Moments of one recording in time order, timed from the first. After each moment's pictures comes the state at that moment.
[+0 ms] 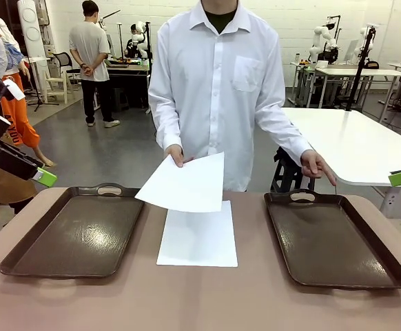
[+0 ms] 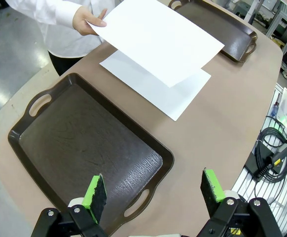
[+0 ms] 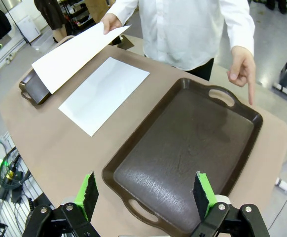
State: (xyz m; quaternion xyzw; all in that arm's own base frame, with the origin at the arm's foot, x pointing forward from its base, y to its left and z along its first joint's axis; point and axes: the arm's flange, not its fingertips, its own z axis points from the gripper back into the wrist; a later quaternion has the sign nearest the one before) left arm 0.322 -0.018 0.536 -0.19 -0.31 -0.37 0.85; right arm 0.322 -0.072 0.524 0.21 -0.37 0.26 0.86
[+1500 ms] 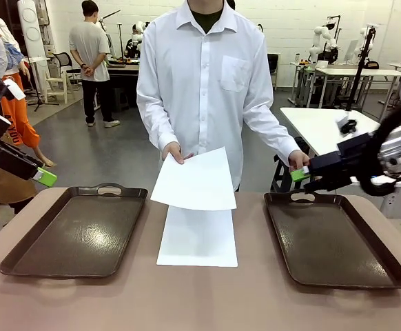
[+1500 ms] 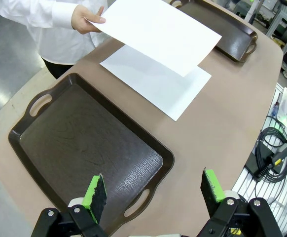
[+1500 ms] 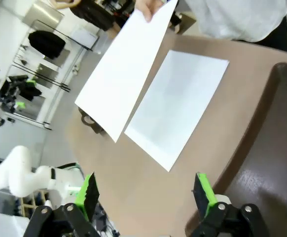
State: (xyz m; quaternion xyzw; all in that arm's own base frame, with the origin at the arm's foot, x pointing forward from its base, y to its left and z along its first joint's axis) left arm 0.322 -0.019 0.536 -0.19 -0.31 -0.37 0.85; right arm 0.445 0.062 0.444 0.43 -0.21 0.18 0.86
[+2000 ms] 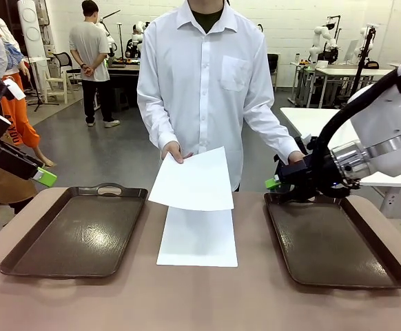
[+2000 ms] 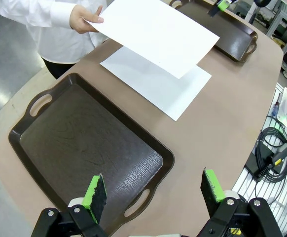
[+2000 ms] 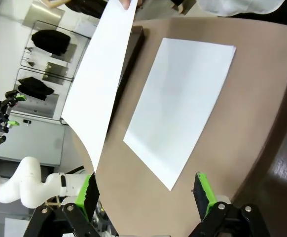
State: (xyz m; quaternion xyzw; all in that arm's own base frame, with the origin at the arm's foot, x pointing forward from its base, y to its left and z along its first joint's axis) left arm 0.322 -0.018 0.536 -0.19 -0.31 -0.37 0.85; right arm 0.510 0.104 0.386 0.46 -0.13 0.16 0.86
